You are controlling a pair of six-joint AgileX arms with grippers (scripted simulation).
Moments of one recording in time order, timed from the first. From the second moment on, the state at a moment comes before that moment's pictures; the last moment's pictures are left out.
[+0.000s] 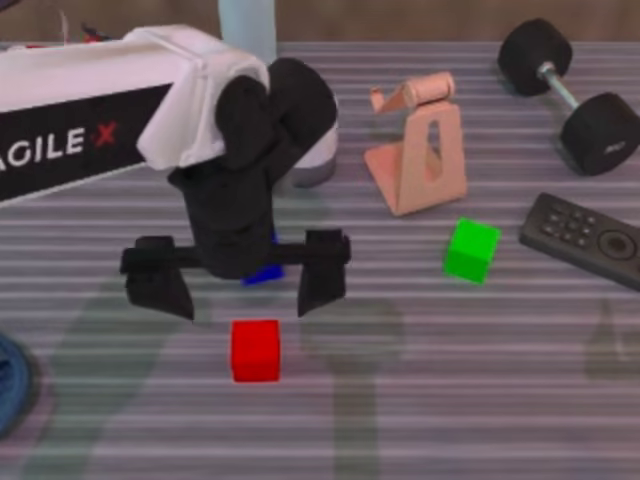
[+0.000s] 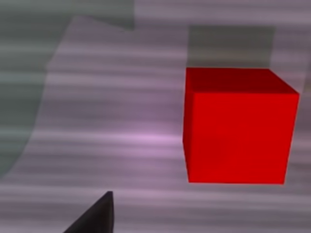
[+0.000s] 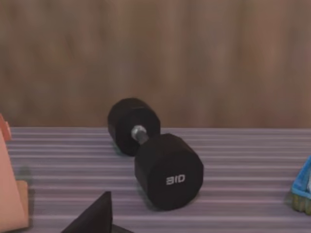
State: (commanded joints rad) left arm -0.64 1.86 1.39 -1.08 -0.02 -0.66; right arm 0.00 0.00 0.00 0.00 0.00 0.00
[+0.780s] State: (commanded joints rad) left arm -0.46 1.44 1.05 -0.84 -0.03 -0.61; right arm 0.10 0.47 0.44 -0.29 0.00 -0.18
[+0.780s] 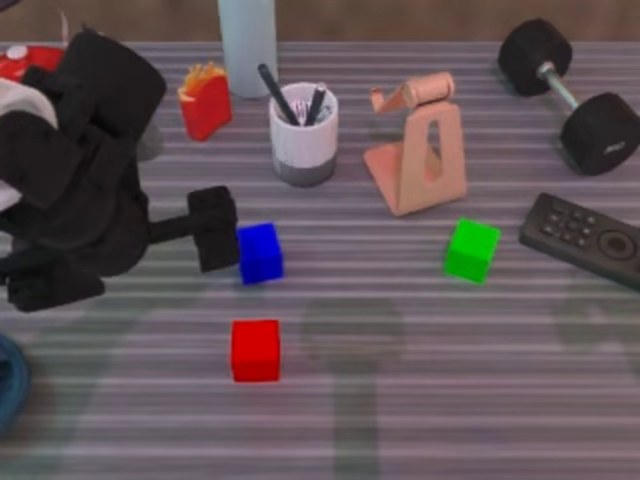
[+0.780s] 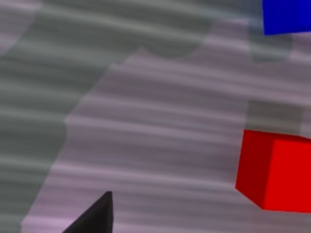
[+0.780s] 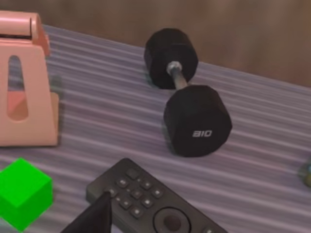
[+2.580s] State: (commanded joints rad) left arm 0.02 0.00 0.00 0.00 0.00 0.00; right arm 0.41 2.26 1.84 -1.15 0.00 -0.75
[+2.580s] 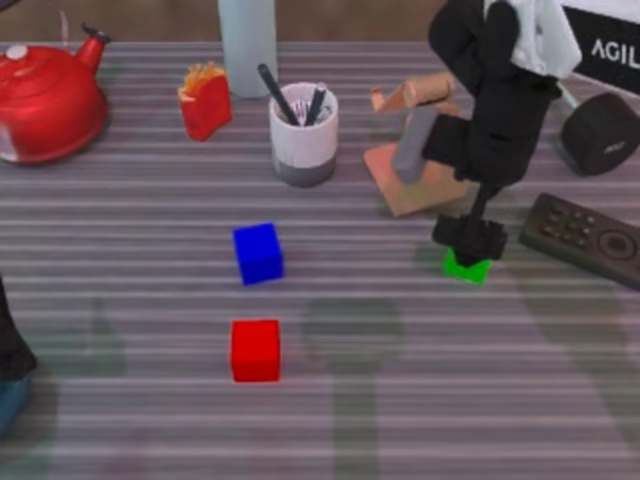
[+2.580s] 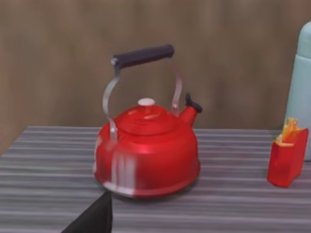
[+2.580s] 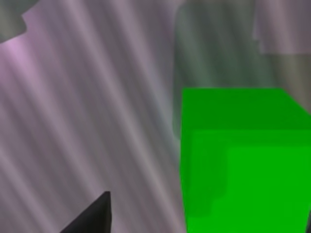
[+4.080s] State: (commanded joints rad) left arm 0.02 0.00 0.00 0.00 0.00 0.00; right arm 0.42 2.32 1.71 -0.96 0.00 -0.75
